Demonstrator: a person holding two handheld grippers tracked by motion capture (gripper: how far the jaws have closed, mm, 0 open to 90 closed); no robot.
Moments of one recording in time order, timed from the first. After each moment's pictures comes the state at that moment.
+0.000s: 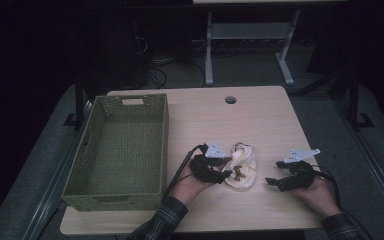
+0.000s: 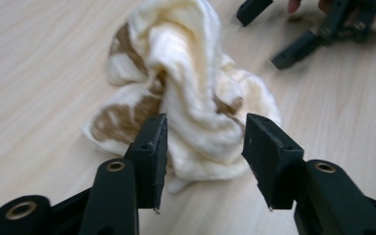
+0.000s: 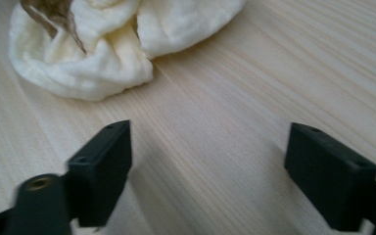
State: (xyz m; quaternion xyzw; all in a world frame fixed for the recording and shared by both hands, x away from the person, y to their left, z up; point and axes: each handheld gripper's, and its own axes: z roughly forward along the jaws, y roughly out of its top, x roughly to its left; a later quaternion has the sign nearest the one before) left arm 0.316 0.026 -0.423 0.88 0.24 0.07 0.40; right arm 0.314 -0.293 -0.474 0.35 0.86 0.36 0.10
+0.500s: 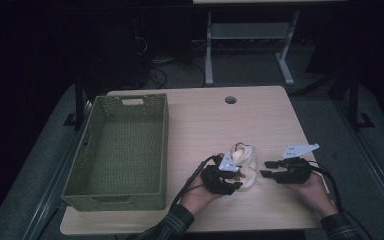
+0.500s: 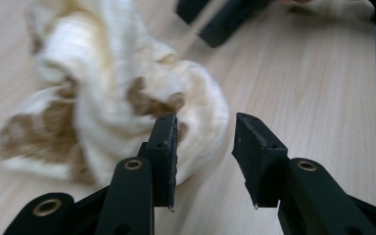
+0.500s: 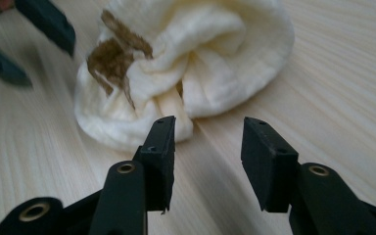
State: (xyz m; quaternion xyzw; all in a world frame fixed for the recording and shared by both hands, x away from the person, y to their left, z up) left arm 0.293 -0.005 -0.435 0.90 0.19 0.05 0.39; right arm 0.322 -0.280 -0.460 0.32 0.85 0.41 0.07
